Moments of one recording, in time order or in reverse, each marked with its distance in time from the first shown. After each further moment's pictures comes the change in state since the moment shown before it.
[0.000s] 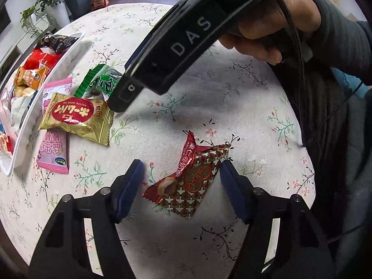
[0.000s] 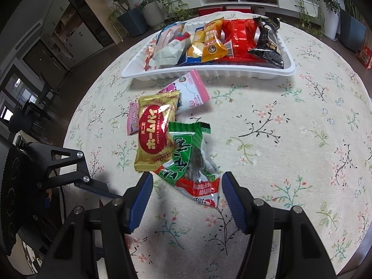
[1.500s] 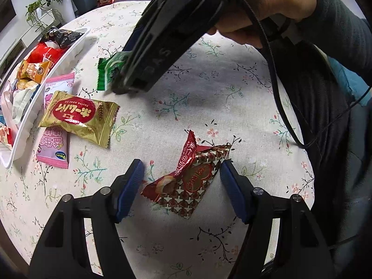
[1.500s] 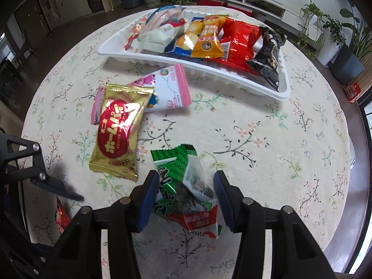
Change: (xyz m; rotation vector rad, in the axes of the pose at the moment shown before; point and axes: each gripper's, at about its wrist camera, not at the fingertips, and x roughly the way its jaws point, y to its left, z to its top) left arm 0.004 0.007 0.008 -0.037 0.010 0.010; right arm 0.026 0.010 0.026 -0.180 0.116 -0.265
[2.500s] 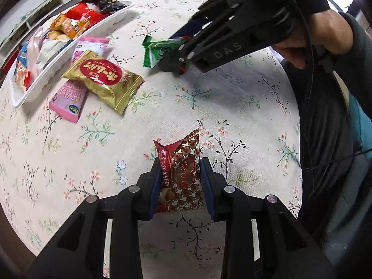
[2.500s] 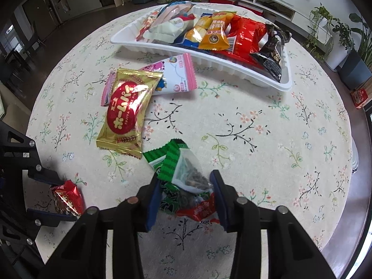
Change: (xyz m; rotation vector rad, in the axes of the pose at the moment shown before) left arm -0.008 0.003 -0.001 -0.316 0.021 0.070; right arm -0.011 -0.004 -0.019 -0.048 0.015 0.042
